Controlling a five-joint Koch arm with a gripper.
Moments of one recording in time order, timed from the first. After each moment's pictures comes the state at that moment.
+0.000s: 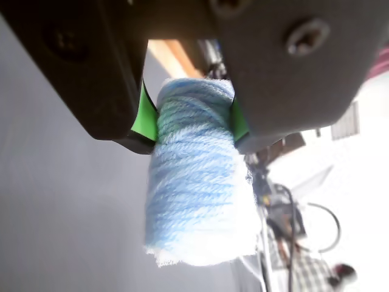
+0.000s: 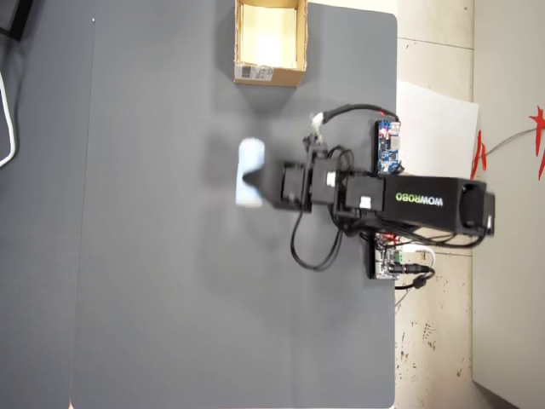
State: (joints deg) arm 12.7 130.7 147.7 4.0 83.7
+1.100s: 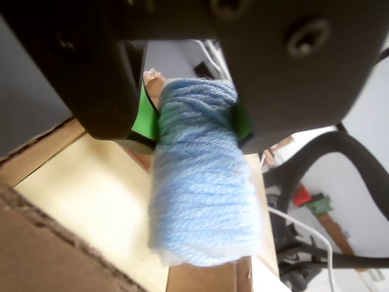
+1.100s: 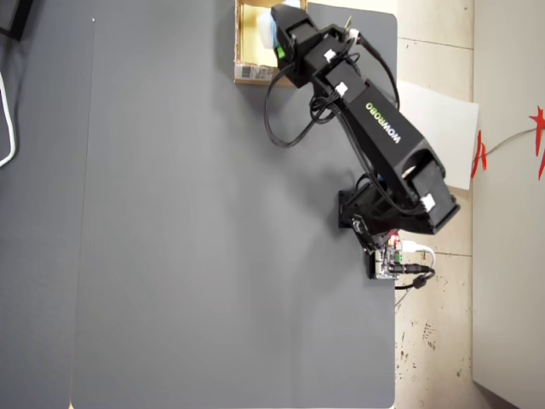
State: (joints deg) arm 54.7 96.3 118.8 11.7 78.8
